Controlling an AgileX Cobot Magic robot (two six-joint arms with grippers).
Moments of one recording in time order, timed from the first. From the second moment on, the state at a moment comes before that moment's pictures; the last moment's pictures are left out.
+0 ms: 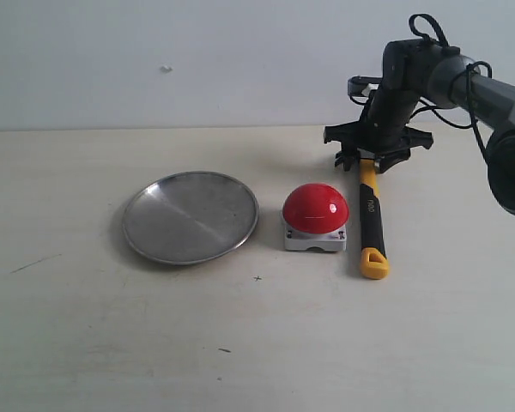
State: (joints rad) left arm 0.09 0.00 0.00 -0.07 0.09 -0.32; right arm 0.02 2.68 -2.42 0.00 1.08 0.24
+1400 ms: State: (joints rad) left arm 0.09 0.00 0.00 -0.07 0.09 -0.32; right arm 0.02 2.68 -2.42 -0.02 1.16 0.12
